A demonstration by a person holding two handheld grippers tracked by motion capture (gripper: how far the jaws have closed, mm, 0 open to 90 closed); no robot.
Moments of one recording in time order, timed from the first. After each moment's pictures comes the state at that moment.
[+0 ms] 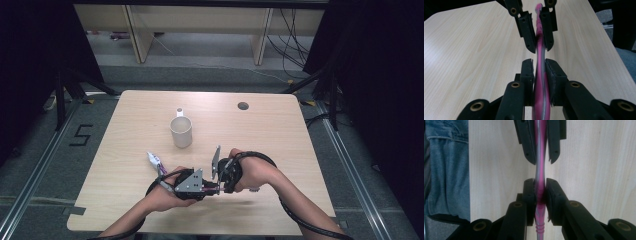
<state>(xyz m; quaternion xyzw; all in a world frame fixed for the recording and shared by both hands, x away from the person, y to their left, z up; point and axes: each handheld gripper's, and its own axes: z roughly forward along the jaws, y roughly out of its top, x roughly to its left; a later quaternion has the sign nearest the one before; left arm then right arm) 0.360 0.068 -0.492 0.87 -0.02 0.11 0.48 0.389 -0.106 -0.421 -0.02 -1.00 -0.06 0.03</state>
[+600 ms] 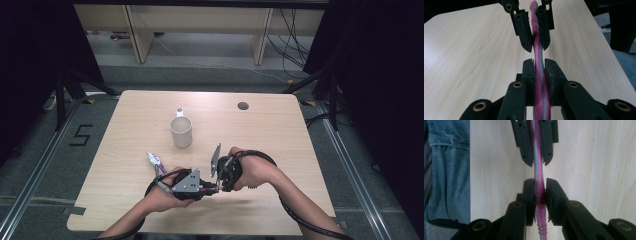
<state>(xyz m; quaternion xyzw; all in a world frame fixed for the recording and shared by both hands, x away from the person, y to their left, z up) 0.360 0.076 -0.491 0.86 -0.01 0.11 0.50 0.393 -0.105 -0.417 0.00 -1.00 -0.09 0.01</state>
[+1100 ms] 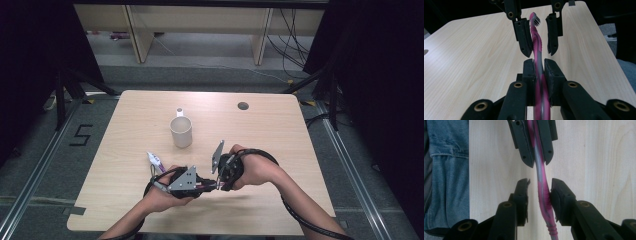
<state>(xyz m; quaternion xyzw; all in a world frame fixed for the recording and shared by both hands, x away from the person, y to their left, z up) 0.359 0.081 -0.486 0.84 0.01 0.12 0.52 0.394 -0.109 -0.412 -0.02 -0.99 -0.12 0.01</state>
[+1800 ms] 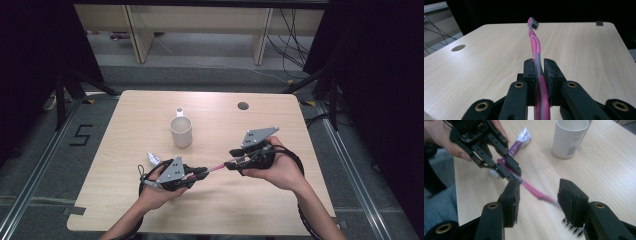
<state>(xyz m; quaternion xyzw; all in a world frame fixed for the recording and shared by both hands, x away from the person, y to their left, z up) 0.370 0.106 -0.485 0.79 0.12 0.16 0.58 0.384 -0.177 -0.380 -0.20 -0.88 -0.41 -0.08</state>
